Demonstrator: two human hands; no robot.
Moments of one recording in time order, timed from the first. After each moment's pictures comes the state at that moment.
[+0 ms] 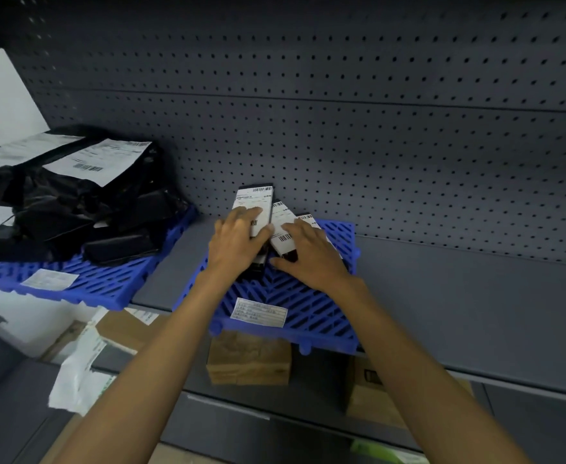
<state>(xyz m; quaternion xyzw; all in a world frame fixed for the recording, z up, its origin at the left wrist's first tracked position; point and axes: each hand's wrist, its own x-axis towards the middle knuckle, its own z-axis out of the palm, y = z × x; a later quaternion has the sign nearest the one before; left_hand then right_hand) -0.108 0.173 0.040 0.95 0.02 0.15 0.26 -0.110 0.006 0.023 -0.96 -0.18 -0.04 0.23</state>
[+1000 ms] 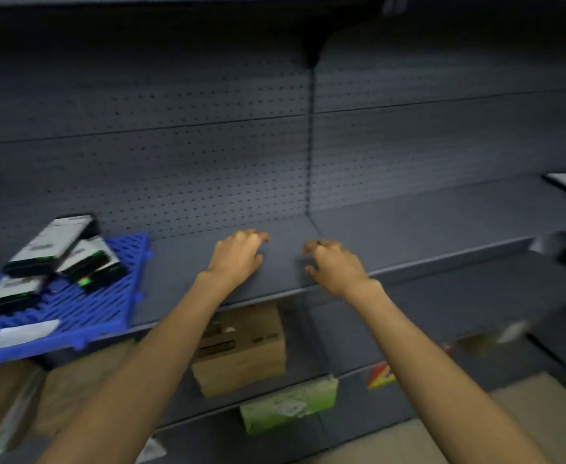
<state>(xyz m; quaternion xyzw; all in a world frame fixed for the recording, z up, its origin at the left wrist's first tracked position) -0.245 -0.188 0.069 0.95 -0.31 0.09 0.05 -0.340 -0.366 0.059 -0.99 0.06 -0.05 0.09</state>
